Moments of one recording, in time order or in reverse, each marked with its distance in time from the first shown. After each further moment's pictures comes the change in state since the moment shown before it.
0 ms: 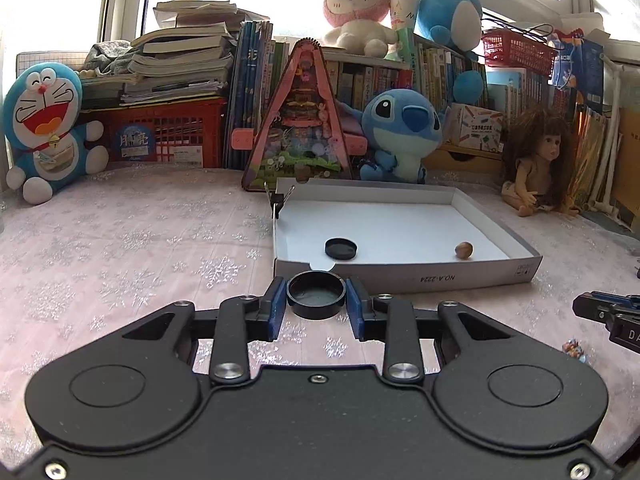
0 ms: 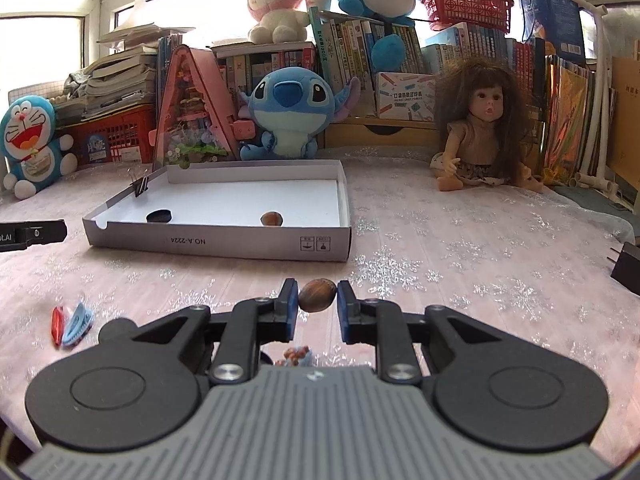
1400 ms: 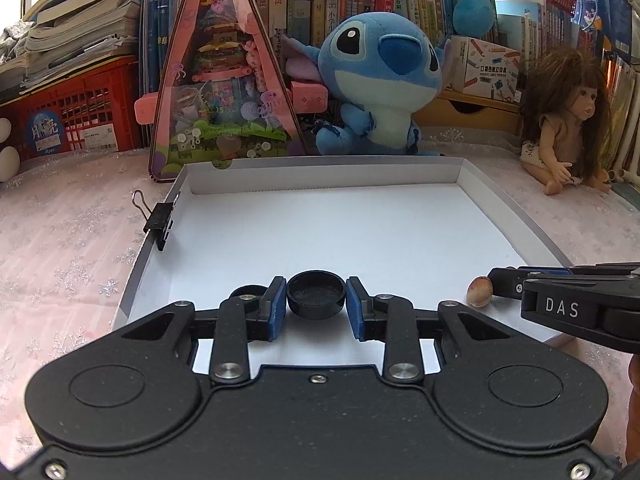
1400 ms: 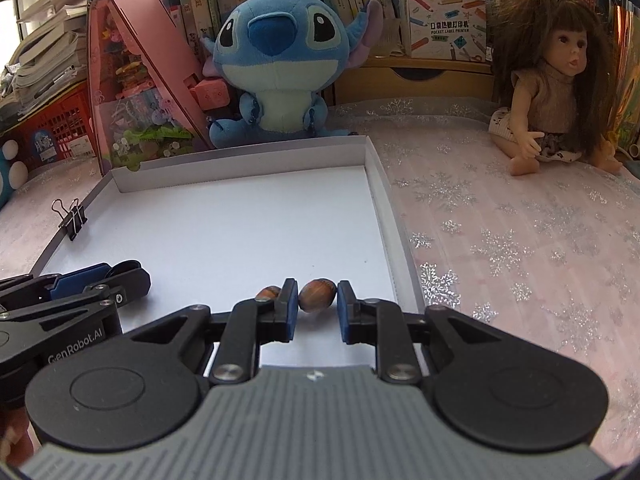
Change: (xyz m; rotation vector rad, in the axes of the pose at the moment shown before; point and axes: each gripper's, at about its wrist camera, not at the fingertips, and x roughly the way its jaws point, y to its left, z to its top) left arm 0.171 -0.066 0.046 0.064 0.190 -0.010; right arm 0.165 0.016 0.078 0.081 0.256 0.010
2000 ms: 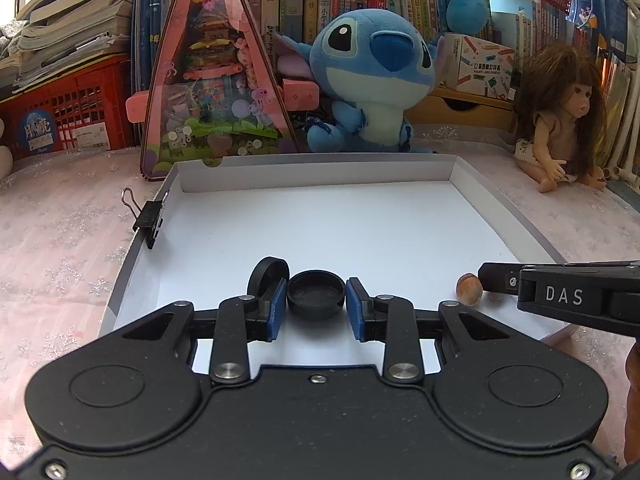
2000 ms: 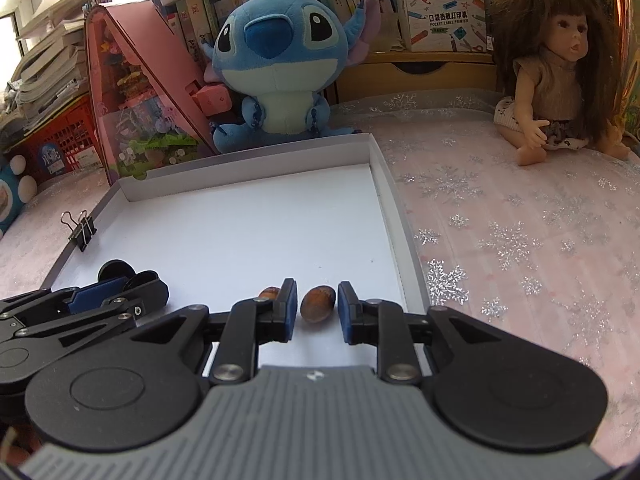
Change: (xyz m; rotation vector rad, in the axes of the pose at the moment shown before) left arm -0.001 -0.002 -0.001 0.001 -0.005 -0.020; right arm -0.004 -0.007 0.002 0.047 -0.009 0.050
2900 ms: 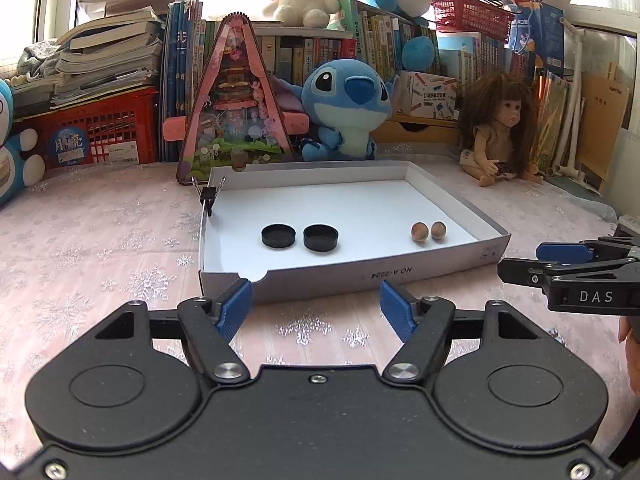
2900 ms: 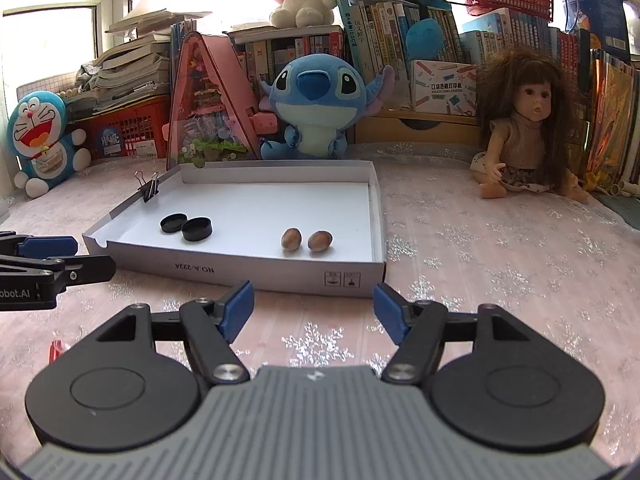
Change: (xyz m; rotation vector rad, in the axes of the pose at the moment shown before) left arm -0.132 0.035 -0.071 0.046 -0.107 -0.098; right arm -0.105 -0.010 -0.081 -0.178 -0.183 0.027
